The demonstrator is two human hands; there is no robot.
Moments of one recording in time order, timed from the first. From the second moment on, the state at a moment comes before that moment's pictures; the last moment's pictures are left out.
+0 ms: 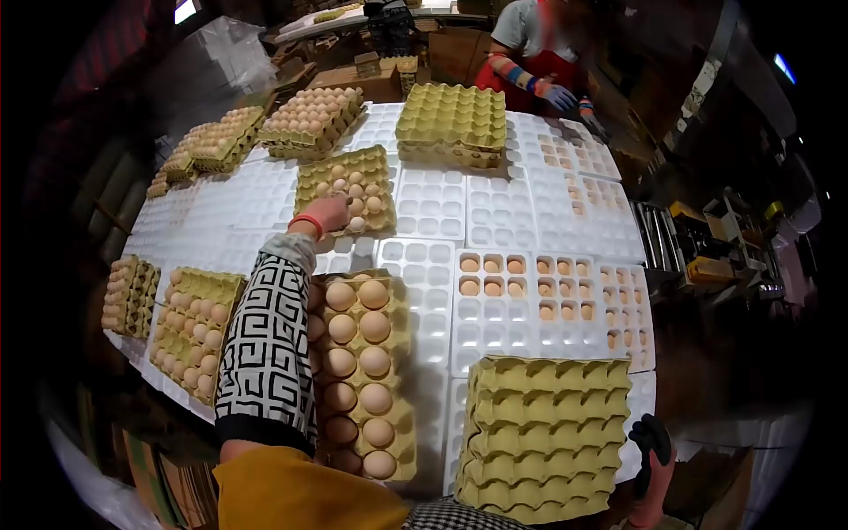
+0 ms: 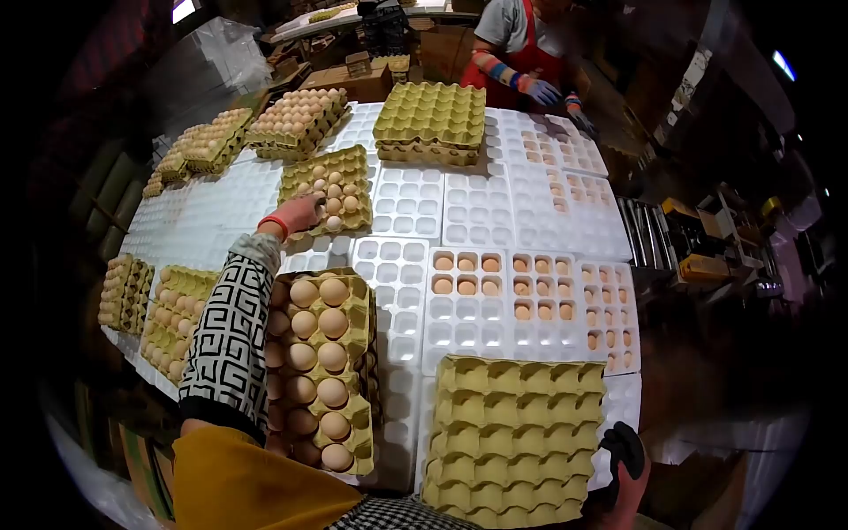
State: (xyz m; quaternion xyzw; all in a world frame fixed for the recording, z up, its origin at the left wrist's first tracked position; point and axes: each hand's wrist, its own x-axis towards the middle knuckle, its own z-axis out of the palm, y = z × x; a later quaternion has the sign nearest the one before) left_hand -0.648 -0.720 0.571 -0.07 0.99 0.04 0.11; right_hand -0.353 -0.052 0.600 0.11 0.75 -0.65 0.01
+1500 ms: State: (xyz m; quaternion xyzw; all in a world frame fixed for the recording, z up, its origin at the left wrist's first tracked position) left_hand -0.131 -0.442 0.562 -0.23 0.70 0.51 -0.45; right_hand -0.299 -0.379 0.715 -0.57 0.82 -0.05 -0.06
